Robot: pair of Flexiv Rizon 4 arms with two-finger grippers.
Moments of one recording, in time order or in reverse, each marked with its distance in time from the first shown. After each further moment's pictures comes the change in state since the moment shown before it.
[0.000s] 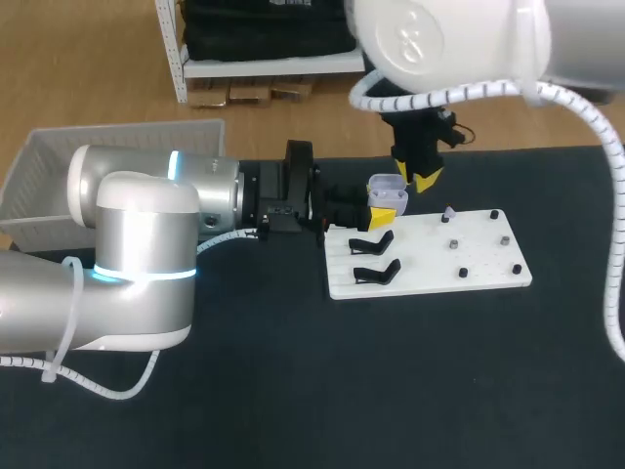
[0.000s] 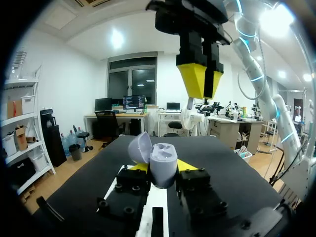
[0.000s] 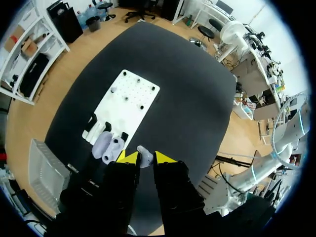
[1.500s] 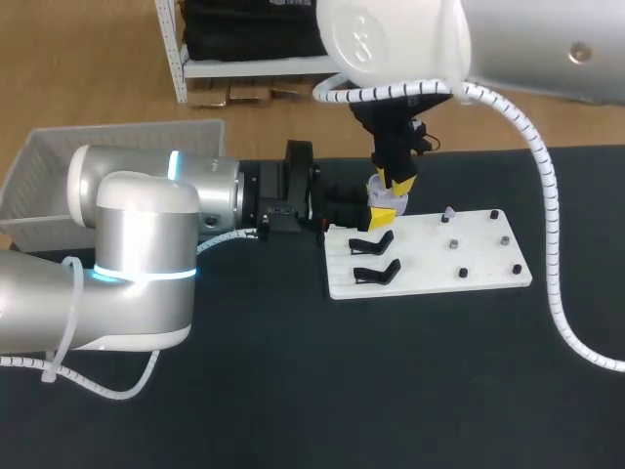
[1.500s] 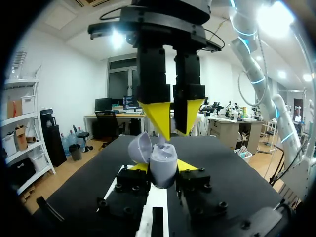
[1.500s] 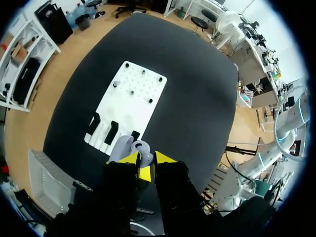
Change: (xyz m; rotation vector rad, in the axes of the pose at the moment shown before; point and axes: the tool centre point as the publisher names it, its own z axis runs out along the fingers) left arm 0.000 0.000 0.000 0.000 0.000 0.000; right arm 0.001 0.039 0.036 0.043 0.053 0.077
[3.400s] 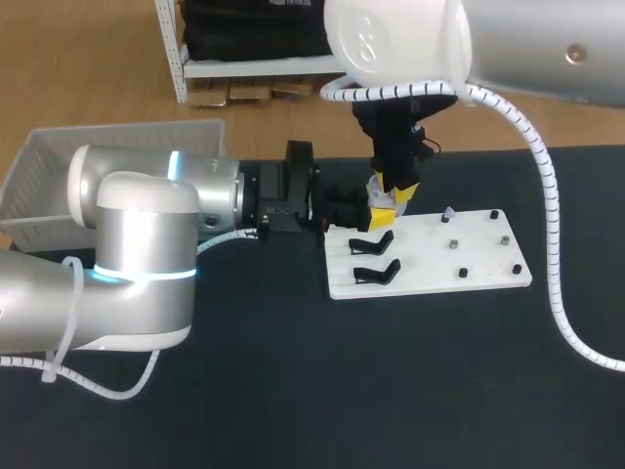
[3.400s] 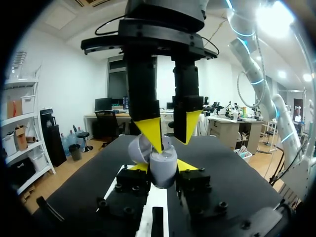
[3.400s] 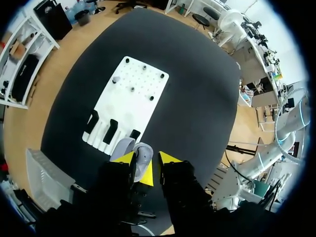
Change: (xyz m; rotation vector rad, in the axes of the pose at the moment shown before) left arm 0.001 0.000 0.000 0.000 0.001 0.000; right arm -0.001 0.003 0.011 0.011 0.035 -0.013
